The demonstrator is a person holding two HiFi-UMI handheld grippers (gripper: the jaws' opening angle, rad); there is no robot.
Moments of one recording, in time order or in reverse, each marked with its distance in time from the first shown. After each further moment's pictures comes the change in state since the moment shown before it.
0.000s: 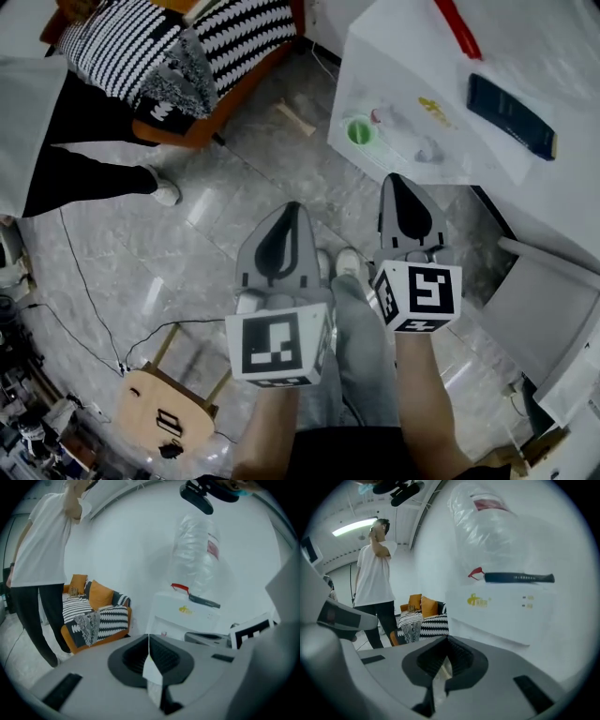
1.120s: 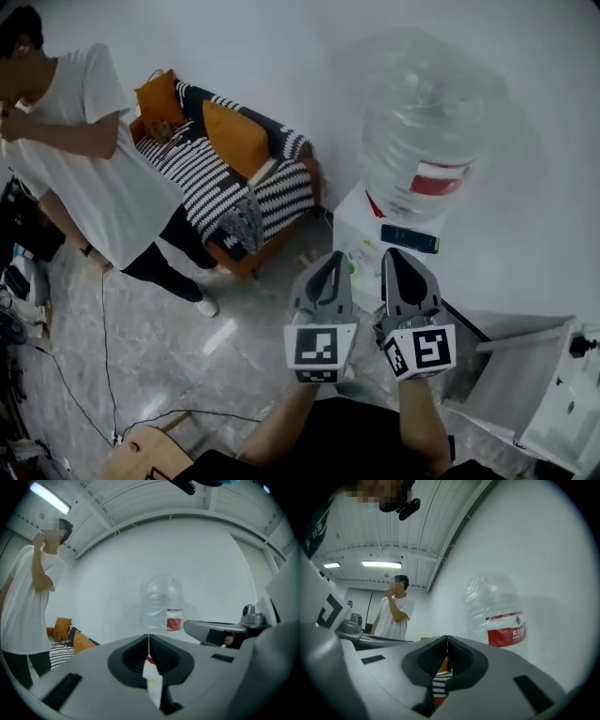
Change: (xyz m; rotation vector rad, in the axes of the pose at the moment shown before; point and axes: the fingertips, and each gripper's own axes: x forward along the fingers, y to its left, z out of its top) left arm -0.161 -0.131 0.231 0.191 -0.426 -0.129; right arm -0.222 0.021 0.293 -0.081 -0.506 0.141
